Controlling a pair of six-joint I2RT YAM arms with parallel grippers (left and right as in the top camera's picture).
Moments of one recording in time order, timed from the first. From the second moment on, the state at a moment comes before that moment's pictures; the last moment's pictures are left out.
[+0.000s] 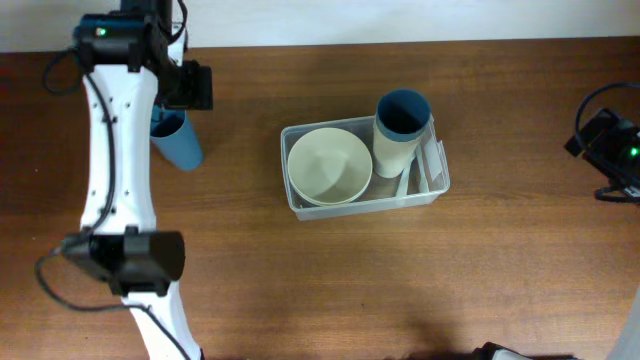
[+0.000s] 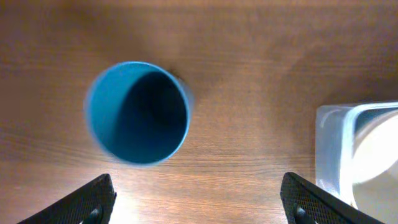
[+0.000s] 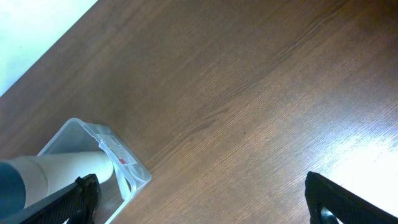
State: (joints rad) left arm -0.04 2.13 2.46 -1.57 -0.09 -0.05; right arm -0.43 1.40 1.77 -1.35 -0.02 0.33
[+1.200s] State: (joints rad) left arm -0.04 2.35 2.45 -1.59 -0.06 -0.05; right arm -0.43 1.40 1.77 -1.35 -0.02 0.33
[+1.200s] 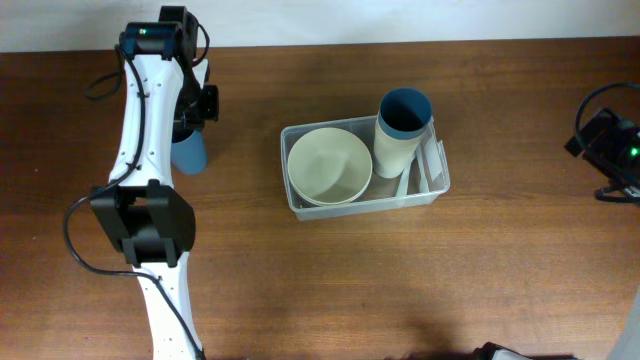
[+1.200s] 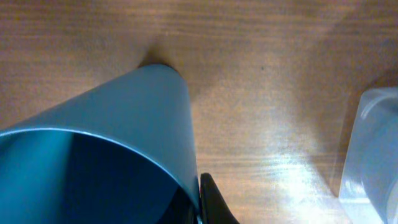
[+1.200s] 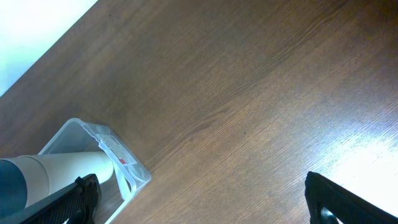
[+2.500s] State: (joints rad) left arm -0.78 1.95 2.66 -1.49 -0.05 0.27; right arm -0.43 1.40 1.77 -1.35 -0.02 0.33
